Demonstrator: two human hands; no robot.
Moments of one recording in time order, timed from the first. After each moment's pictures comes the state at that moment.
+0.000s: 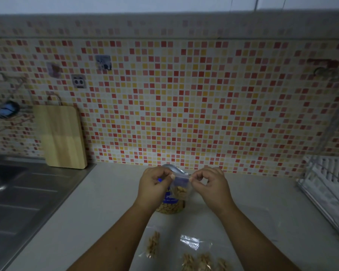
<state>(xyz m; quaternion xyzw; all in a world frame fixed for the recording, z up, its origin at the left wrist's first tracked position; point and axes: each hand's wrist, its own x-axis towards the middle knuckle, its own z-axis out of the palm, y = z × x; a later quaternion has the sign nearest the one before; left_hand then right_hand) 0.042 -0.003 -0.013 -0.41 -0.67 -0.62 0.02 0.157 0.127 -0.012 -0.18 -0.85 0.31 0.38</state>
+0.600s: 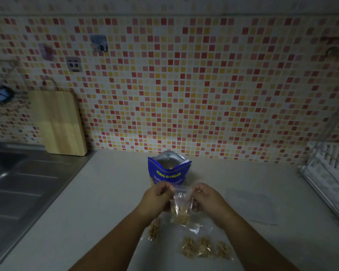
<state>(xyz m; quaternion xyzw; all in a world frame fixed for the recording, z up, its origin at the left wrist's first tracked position) 0.056 -0.020 -0.071 -0.26 -0.70 -0.60 -0.29 0.168 0.117 -0.066 -0.28 -0.72 0.63 0.11</state>
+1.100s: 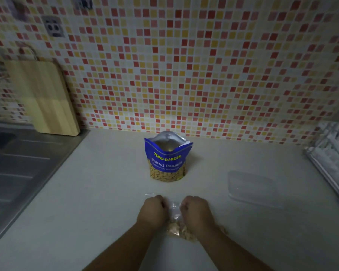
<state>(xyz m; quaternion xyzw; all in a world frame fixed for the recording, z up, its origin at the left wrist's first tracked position) 0.059 -0.022 -0.175 -0.29 -0.90 -0.26 -0.18 0.156 0.087 -0.177 -0.35 -0.91 0.22 0.08</state>
